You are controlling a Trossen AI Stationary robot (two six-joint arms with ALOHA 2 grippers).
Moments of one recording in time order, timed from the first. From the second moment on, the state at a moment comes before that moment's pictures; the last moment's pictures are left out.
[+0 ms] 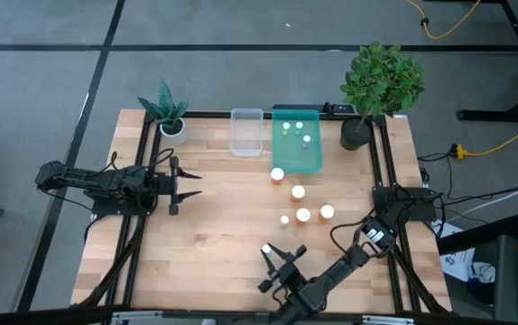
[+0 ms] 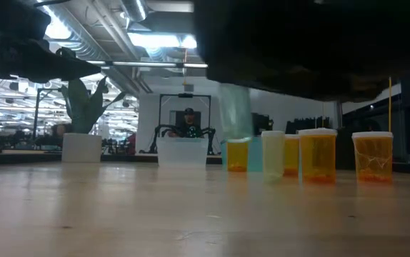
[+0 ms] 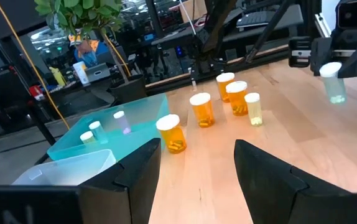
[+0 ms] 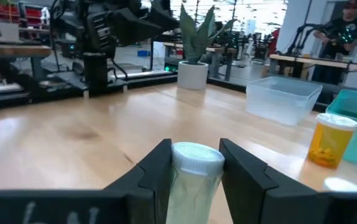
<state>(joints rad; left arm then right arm) -0.09 0.12 0.01 0.04 -0.20 0.27 0.75 2.48 1.78 -0.91 1.55 1.59</state>
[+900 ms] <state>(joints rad) -0.09 0.12 0.01 0.04 -0.20 0.27 0.73 2.48 1.58 -0.91 1.56 1.83</state>
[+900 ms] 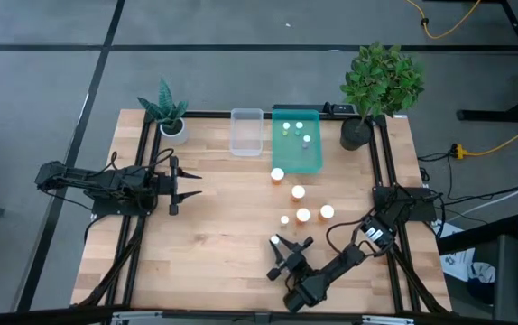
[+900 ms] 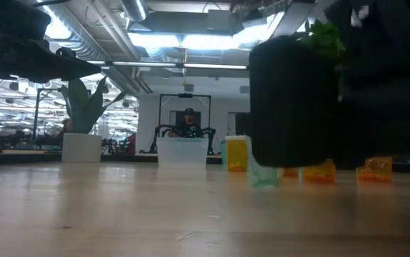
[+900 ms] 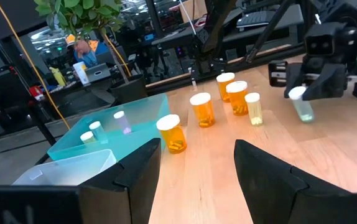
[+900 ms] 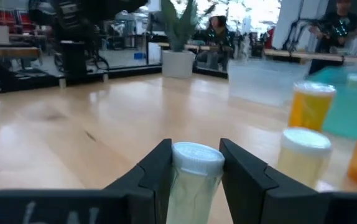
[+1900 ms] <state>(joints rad) -0.09 0.12 0.01 0.04 -0.20 0.27 0.70 2.48 1.58 -0.90 1.54 1.82</state>
